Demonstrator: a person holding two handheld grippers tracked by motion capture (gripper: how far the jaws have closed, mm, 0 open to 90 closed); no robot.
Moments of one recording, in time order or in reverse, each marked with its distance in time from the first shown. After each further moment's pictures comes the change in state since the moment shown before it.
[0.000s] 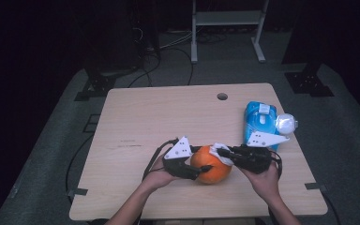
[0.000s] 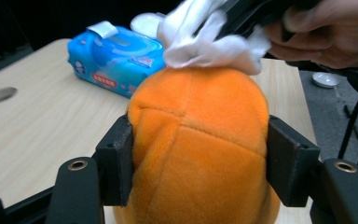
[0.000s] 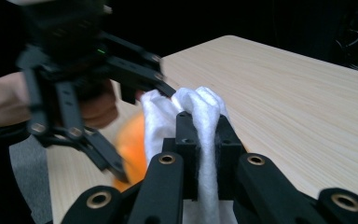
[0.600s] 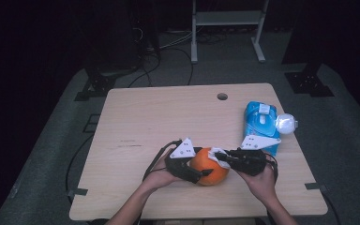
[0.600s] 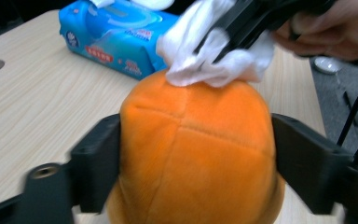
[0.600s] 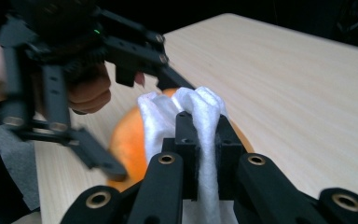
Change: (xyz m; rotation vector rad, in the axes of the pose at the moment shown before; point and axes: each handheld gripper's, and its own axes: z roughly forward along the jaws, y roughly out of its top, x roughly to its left) left arm 0.005 -0.013 0.016 0.060 -0.019 -0.036; right arm -0.002 -0.015 0.014 0.074 -0.013 0.000
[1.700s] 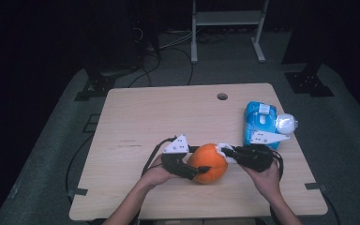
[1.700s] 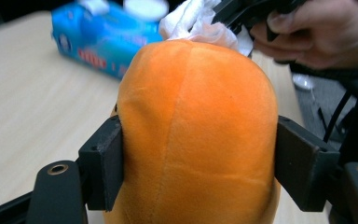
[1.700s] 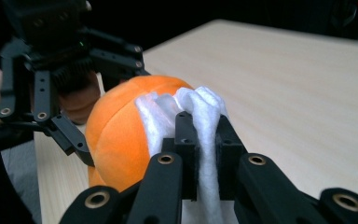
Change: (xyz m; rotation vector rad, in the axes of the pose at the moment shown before) left arm 0.013 -0.012 -0.003 -0.008 -0.070 -0.076; right arm -0.020 -0.005 -0.007 -0.020 0.008 0.088
